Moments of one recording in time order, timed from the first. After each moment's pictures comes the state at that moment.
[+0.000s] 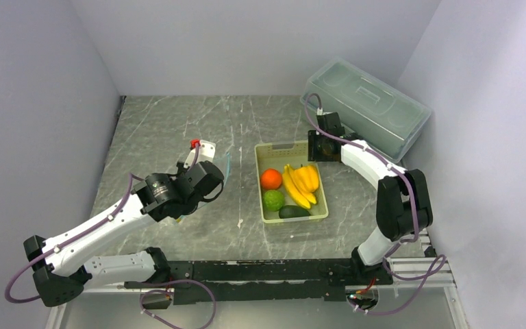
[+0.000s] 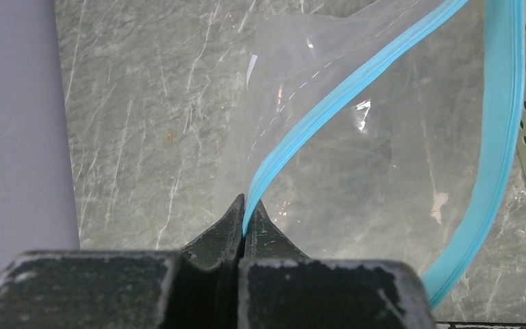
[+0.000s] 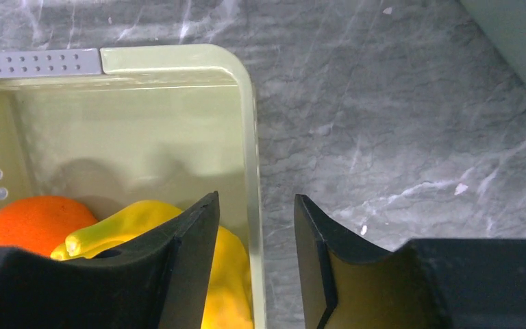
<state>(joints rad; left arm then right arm) -0.97 1.05 1.13 -1.08 -0.77 -0.49 0.29 1.63 1.13 -0.43 0.06 0.26</state>
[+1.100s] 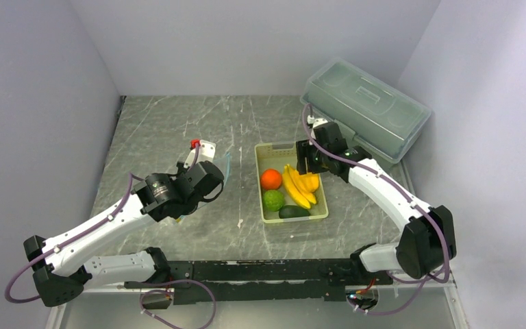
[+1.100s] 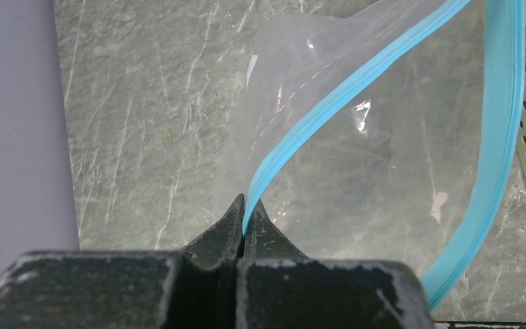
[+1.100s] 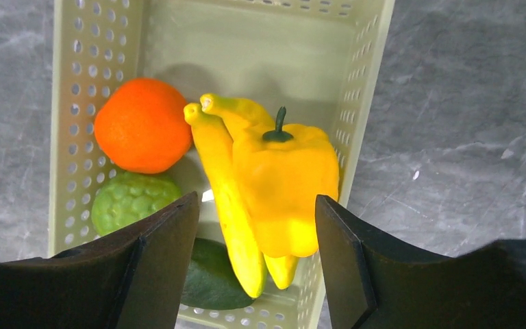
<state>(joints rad) -0.97 1.05 1.13 -1.08 -0.77 -0.49 0.44 1.33 1.05 -0.54 0.02 0.23</state>
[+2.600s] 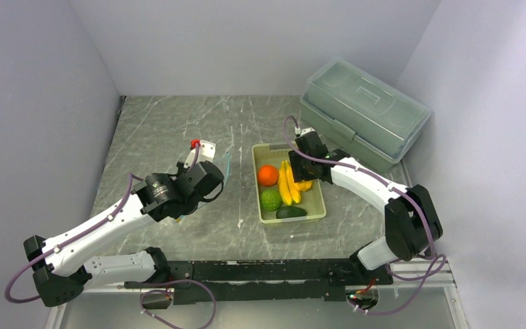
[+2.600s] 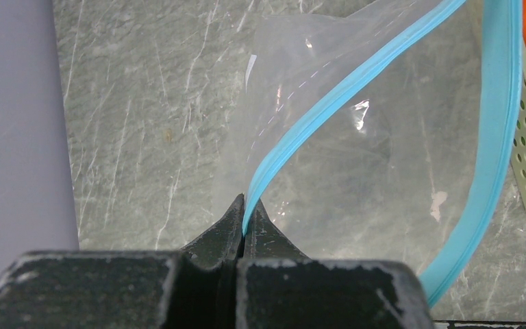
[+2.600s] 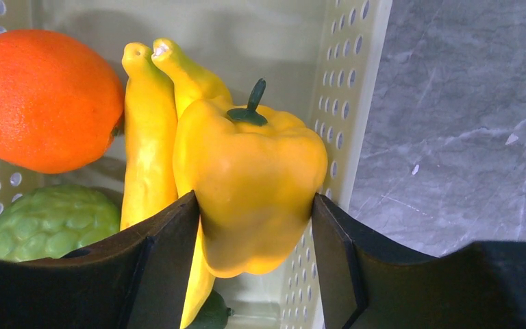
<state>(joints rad) -0.97 1.05 1.13 -1.08 -0.77 -0.49 0.55 1.48 0.99 -0.49 0.20 0.25</state>
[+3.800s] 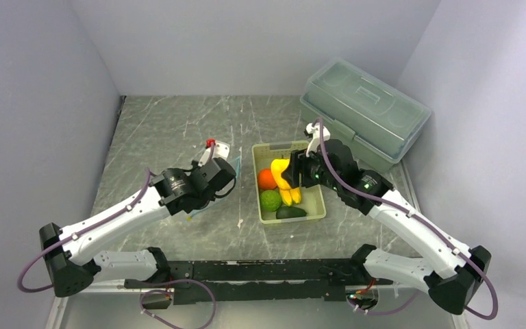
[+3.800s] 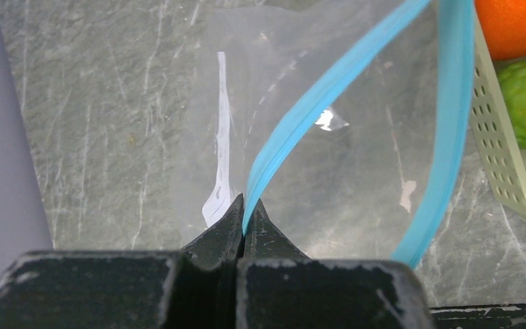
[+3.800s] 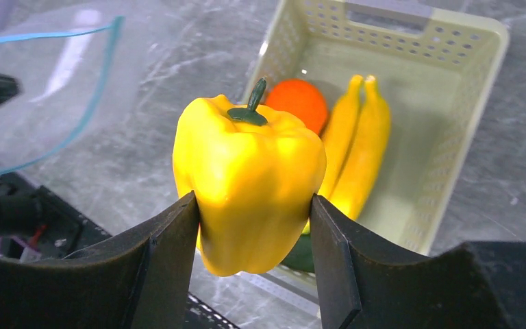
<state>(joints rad) -0.97 1.14 1.14 -1.03 -0.69 -0.47 0.71 1.02 1.00 -0.54 0.07 0.37</state>
